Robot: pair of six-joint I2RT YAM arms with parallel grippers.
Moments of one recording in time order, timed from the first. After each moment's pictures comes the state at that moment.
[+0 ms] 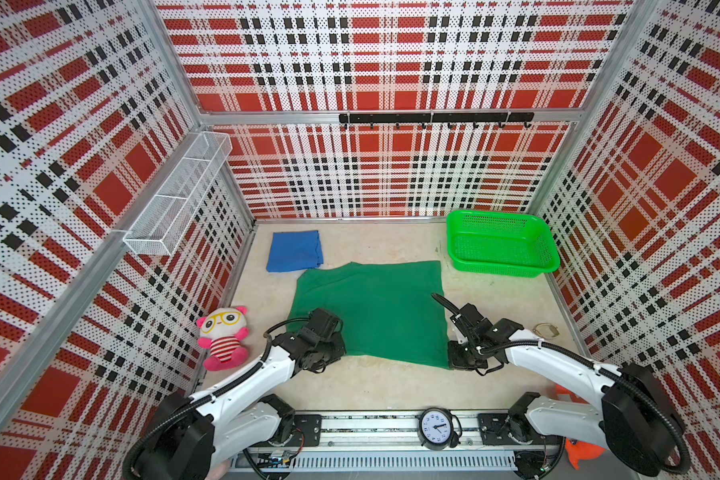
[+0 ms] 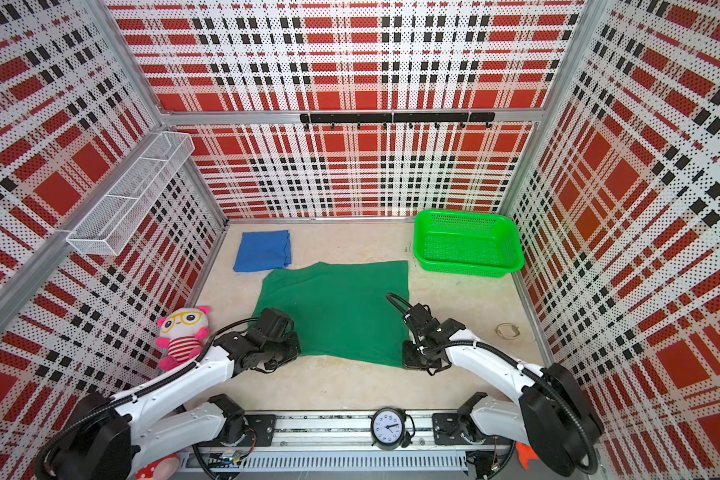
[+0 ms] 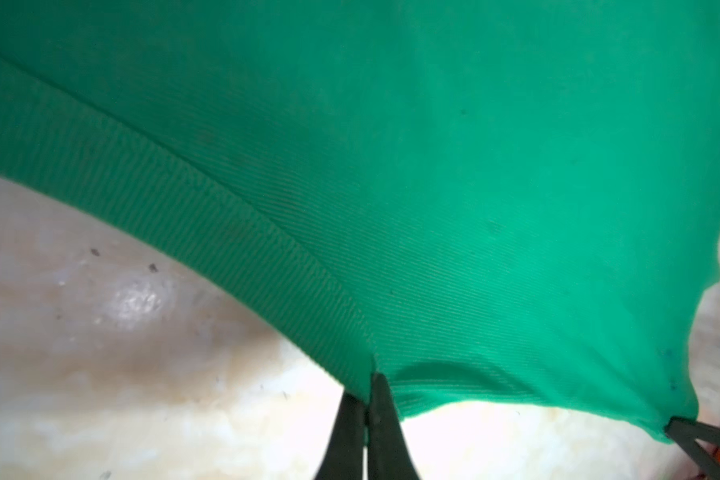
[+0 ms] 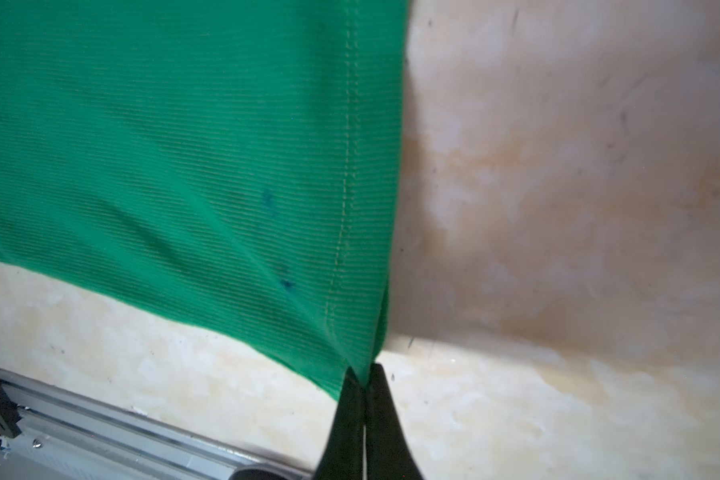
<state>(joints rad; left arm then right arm) -0.57 1.05 0.53 -0.57 0.05 -0.94 0.63 1.19 0.63 -0.76 -0.15 0.64</state>
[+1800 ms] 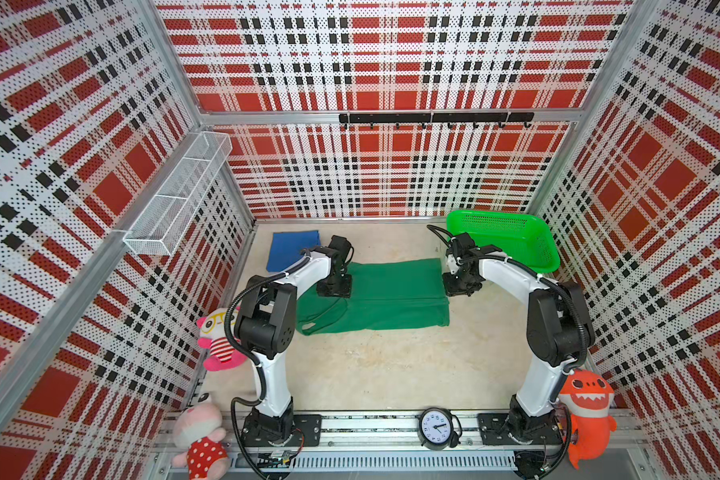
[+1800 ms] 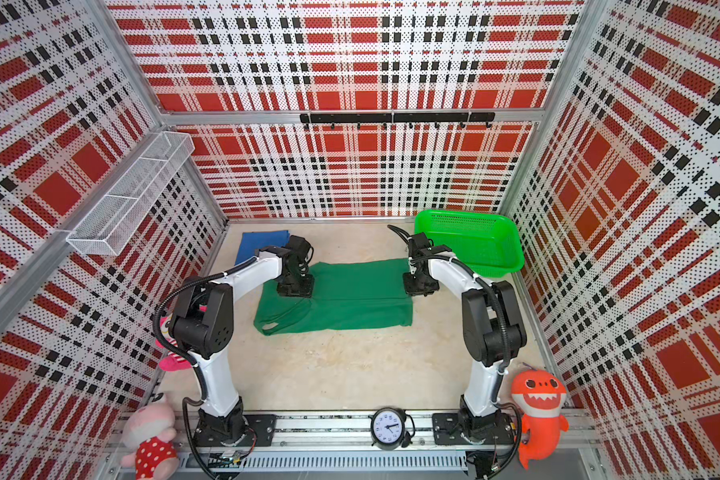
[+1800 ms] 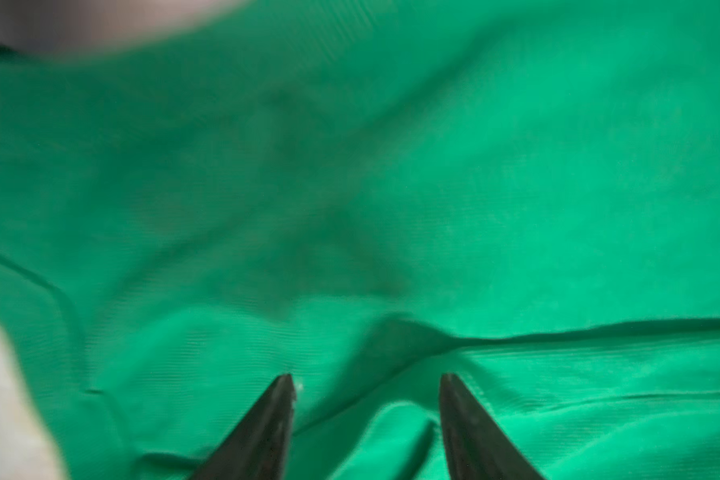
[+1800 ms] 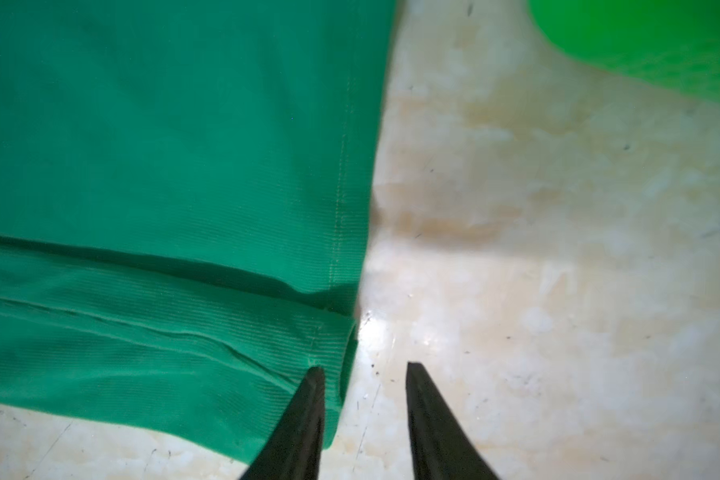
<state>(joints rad) -0.31 1.94 1.44 -0.87 -0.05 -0.24 0.28 1.84 1.38 -0.84 -0.02 0.16</state>
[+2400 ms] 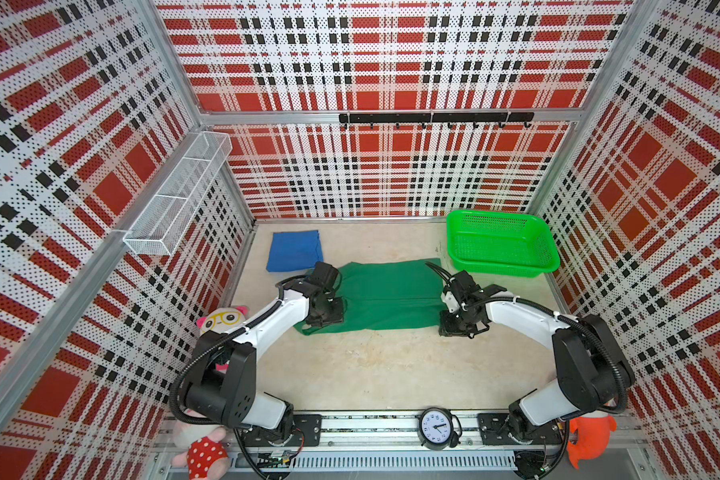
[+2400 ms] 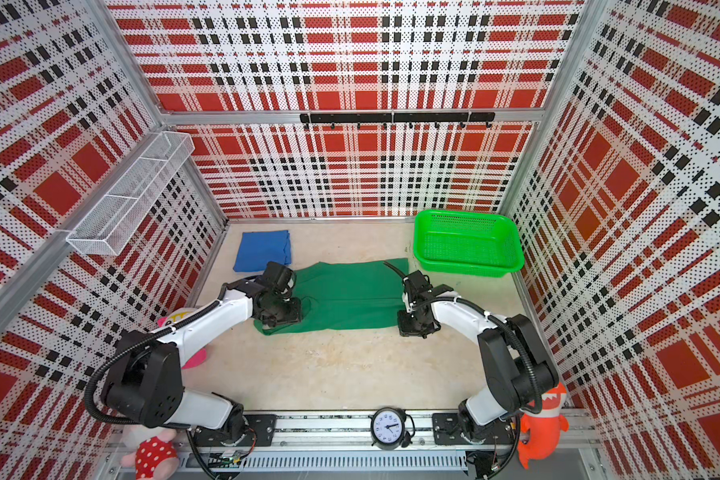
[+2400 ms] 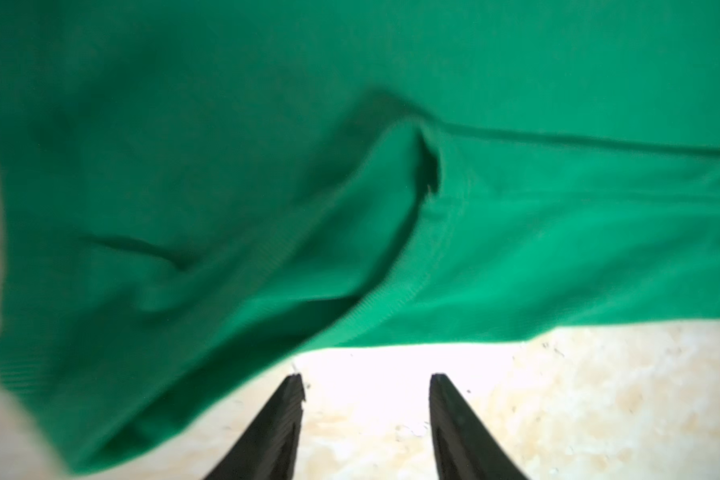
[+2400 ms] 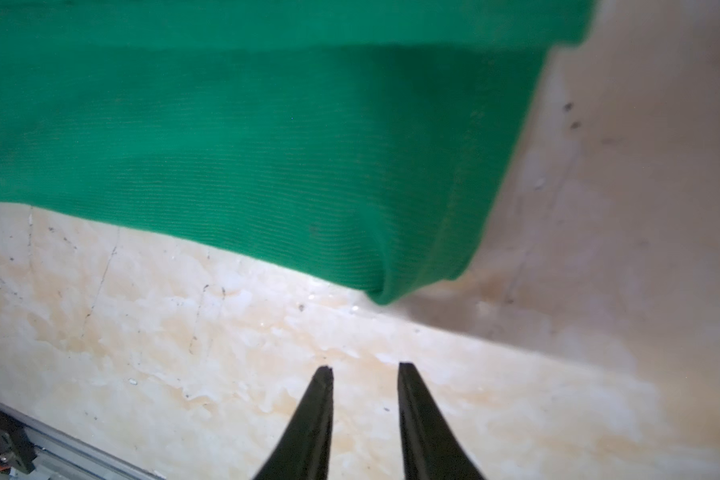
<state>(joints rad) -0.35 1.46 0.88 -0.69 0.08 -0.48 0.46 1.53 0.86 -0.65 -0.22 0.41</state>
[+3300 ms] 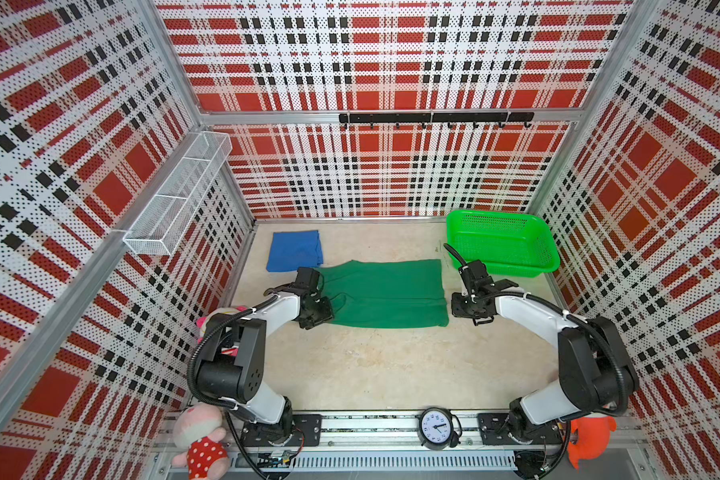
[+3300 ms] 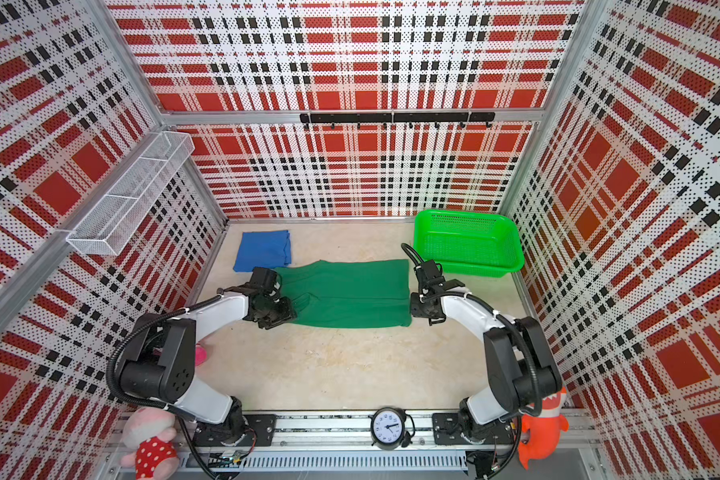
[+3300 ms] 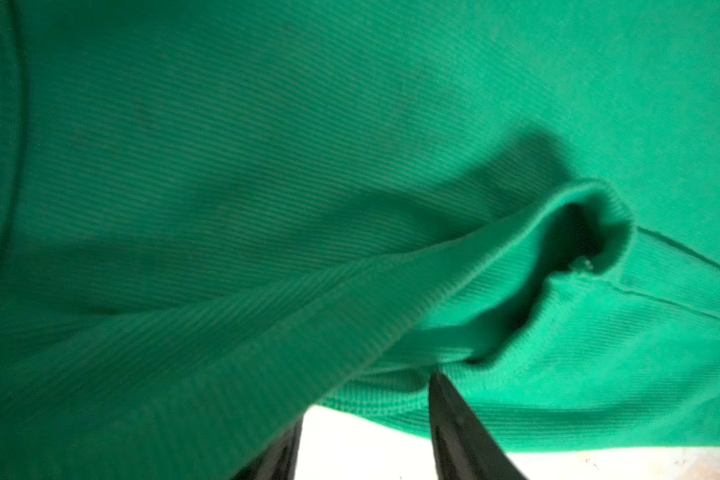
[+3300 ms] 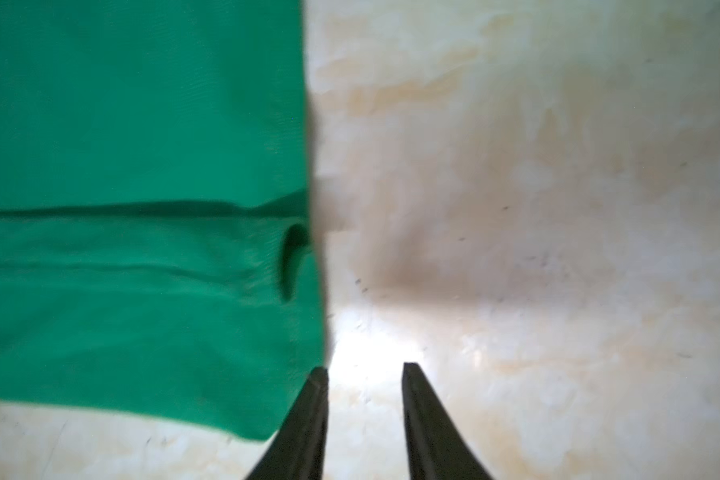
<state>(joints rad) -0.16 1.59 0.83 -0.48 0.15 -0.49 0.39 1.49 0.91 -0.58 -0.02 0.40</state>
